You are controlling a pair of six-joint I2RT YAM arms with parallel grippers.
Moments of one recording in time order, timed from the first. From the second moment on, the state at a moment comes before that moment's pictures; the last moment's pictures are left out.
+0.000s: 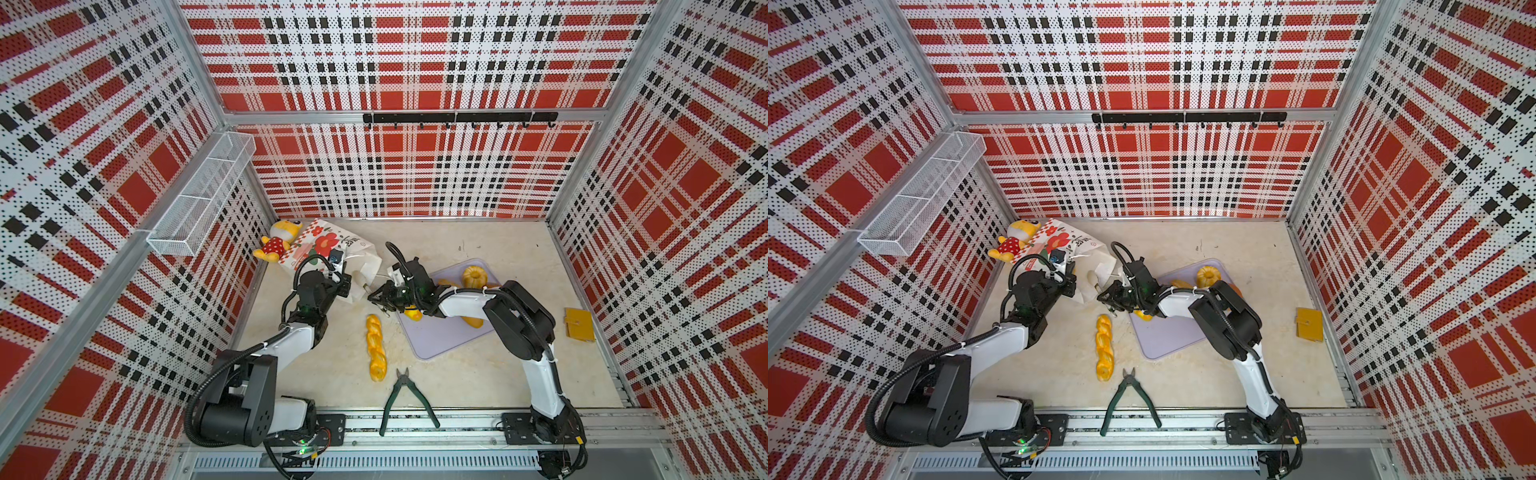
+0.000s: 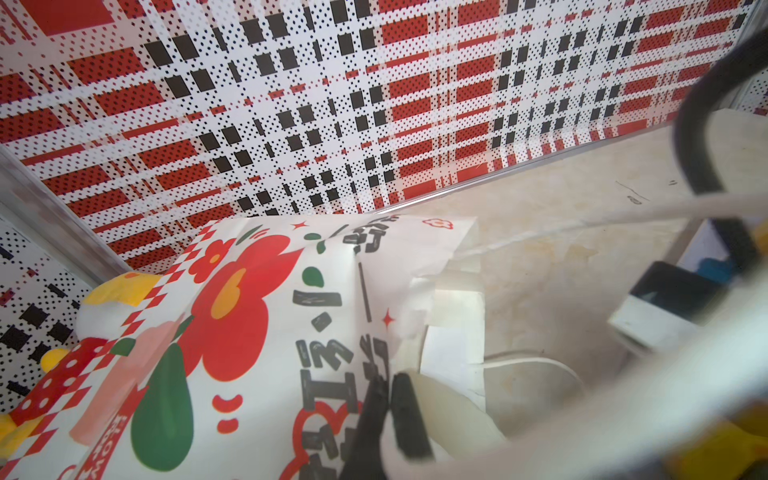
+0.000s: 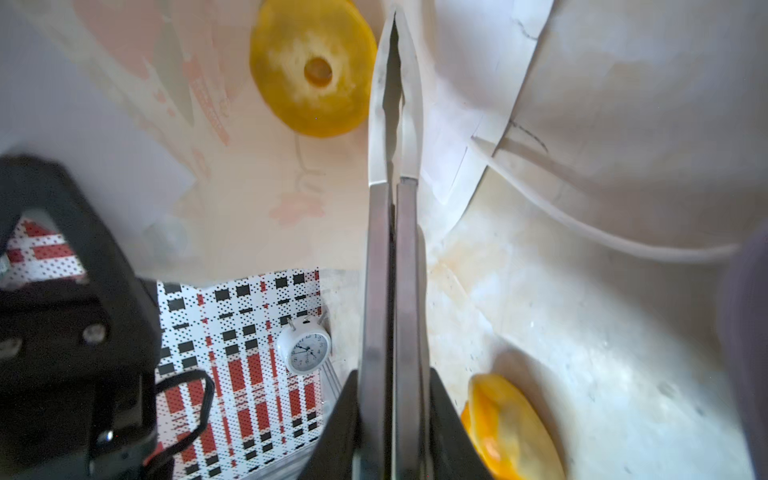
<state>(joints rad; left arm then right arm) -0.15 1.33 0.52 0.62 0.10 0.20 0.80 2.08 1.27 0.27 -0.48 1.11</state>
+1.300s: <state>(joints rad) -0.14 1.20 0.52 0.39 0.35 0.30 0.84 2.22 1.54 0.05 -0.32 0.64</state>
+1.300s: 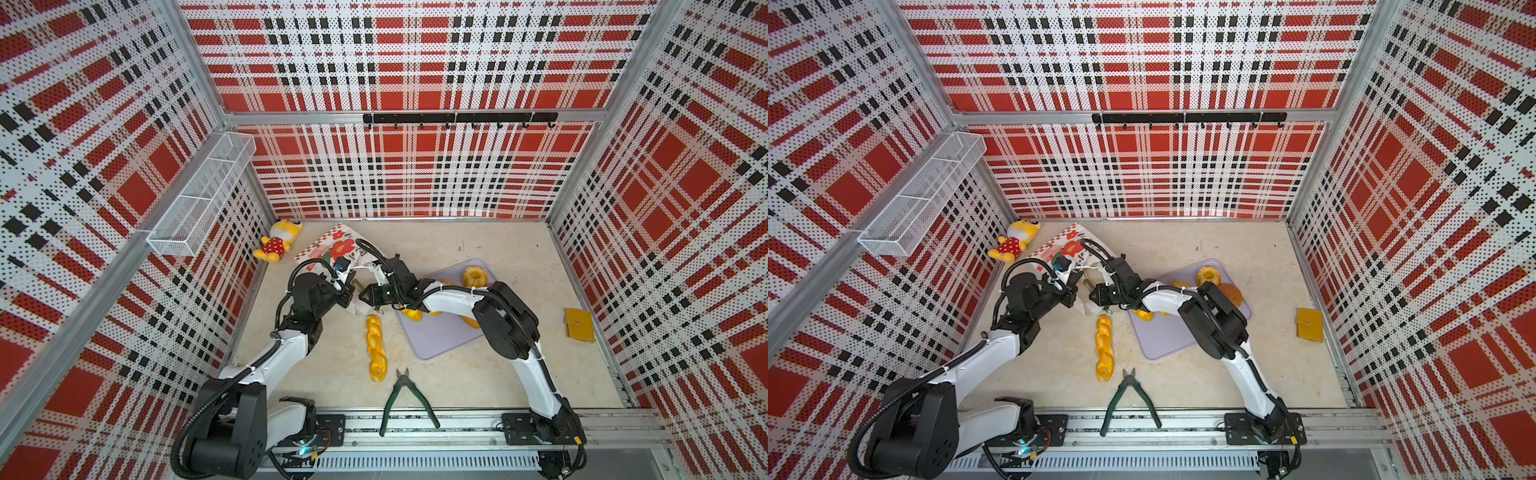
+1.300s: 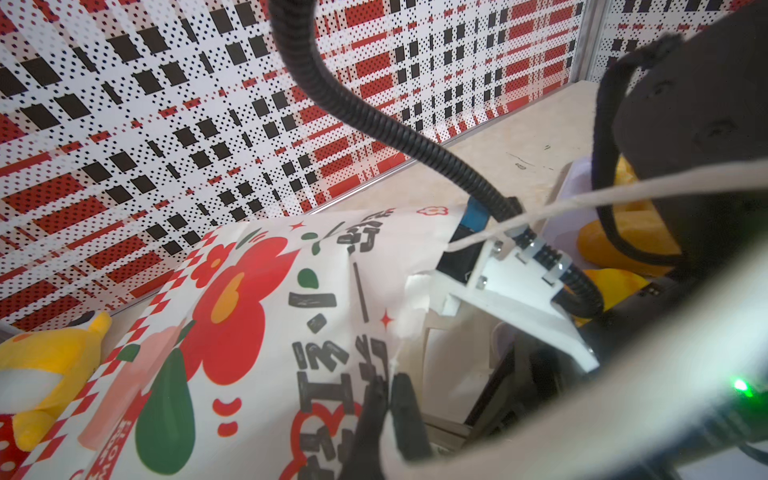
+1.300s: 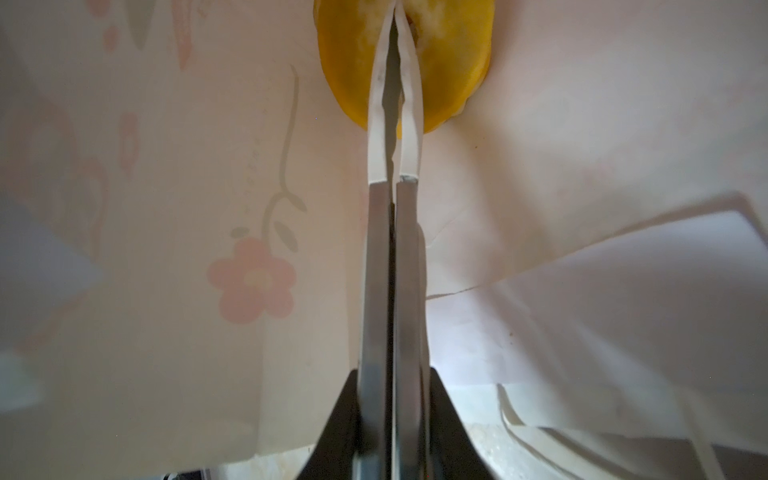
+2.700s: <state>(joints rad) -0.15 1.20 0.53 0.37 0.34 0.32 0.85 1.92 1.28 -0.07 -0.30 0.65</state>
